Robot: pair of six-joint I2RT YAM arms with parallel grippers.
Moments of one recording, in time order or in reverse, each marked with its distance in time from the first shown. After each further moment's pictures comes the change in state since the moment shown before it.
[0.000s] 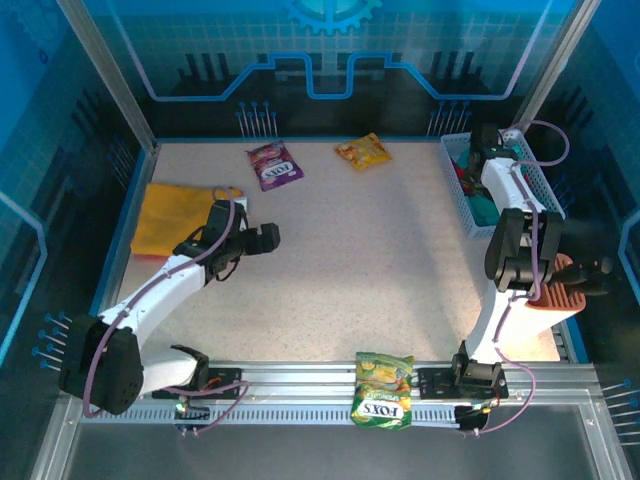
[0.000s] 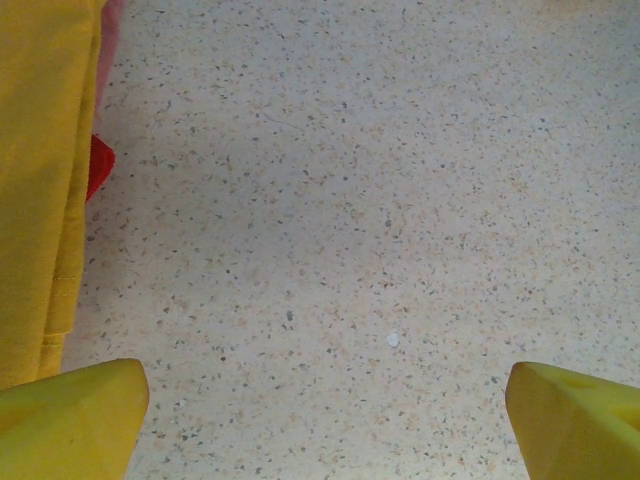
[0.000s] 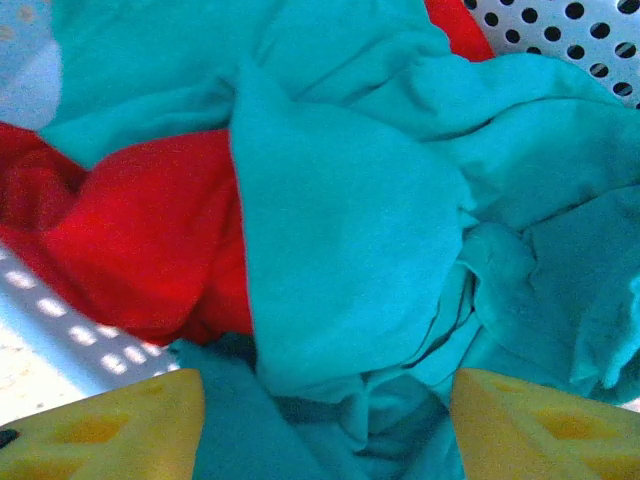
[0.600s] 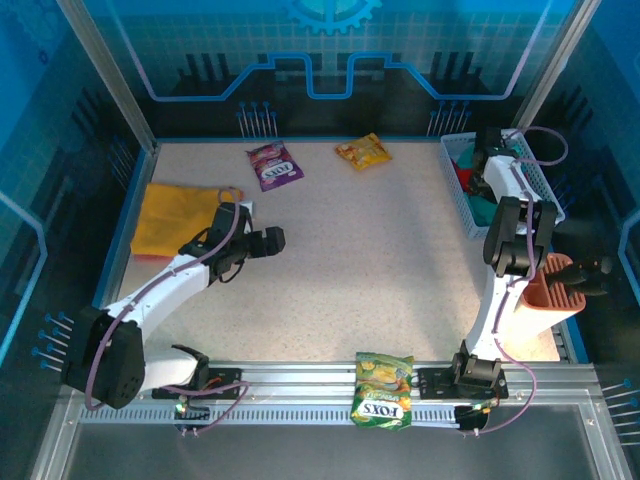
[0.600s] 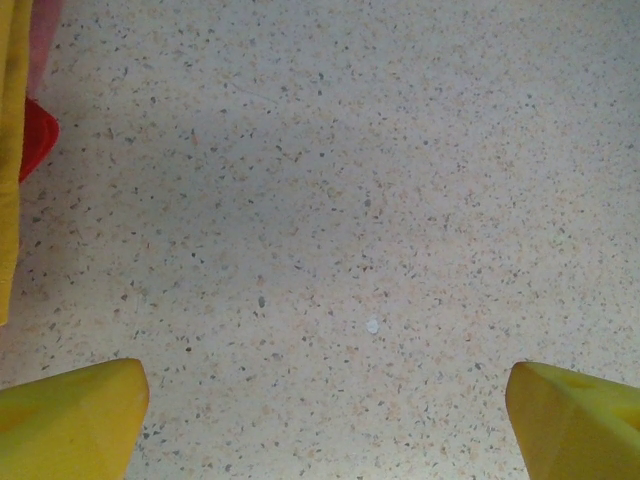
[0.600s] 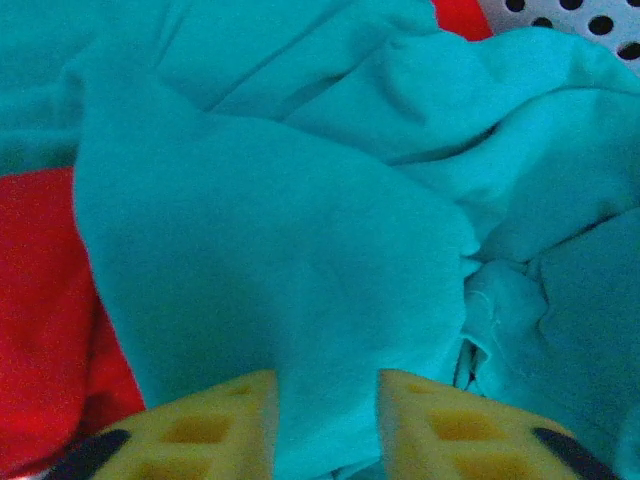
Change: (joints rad) left arm -0.021 0.036 -0.019 0.034 0.030 -0.026; right arm -0.049 0.161 0.114 -0.040 0.014 -0.009
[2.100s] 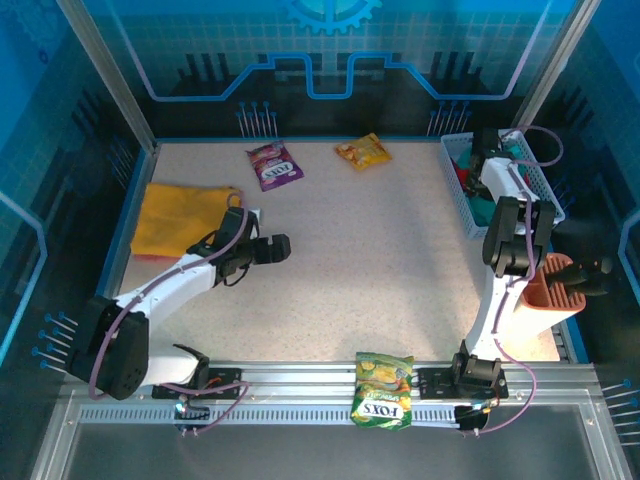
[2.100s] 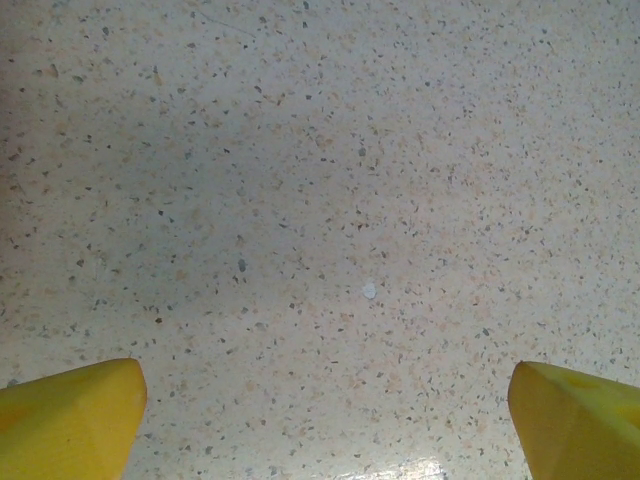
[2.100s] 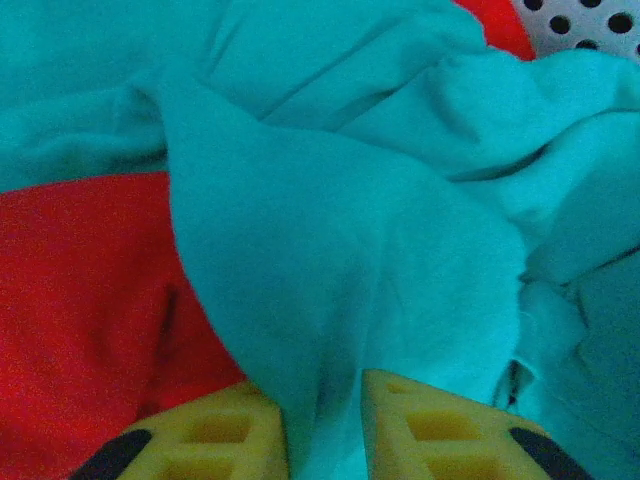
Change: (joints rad) left arm -0.033 0.049 -0.023 0.014 0.022 -0.002; right arm 0.015 -0.014 -0.035 0.078 -0.004 -0.038
